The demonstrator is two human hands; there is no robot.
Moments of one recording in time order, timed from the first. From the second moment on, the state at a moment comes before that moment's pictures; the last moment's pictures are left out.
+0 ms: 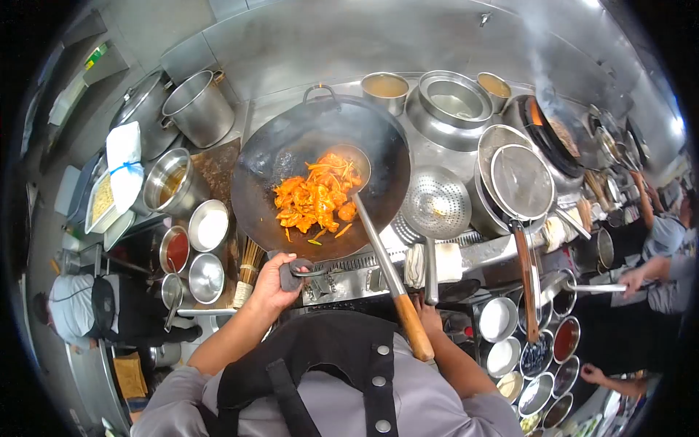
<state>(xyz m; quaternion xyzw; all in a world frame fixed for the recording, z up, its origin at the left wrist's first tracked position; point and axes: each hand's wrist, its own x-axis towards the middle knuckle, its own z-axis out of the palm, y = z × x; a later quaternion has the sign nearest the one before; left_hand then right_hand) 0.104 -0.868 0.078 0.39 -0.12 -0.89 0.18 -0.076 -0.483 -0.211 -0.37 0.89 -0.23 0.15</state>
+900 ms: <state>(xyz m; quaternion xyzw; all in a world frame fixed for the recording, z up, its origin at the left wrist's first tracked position) 0.119 -0.898 0.056 0.36 -0.18 -0.91 0.06 0.023 -0.625 0.203 0.01 0.46 -0.69 0.56</state>
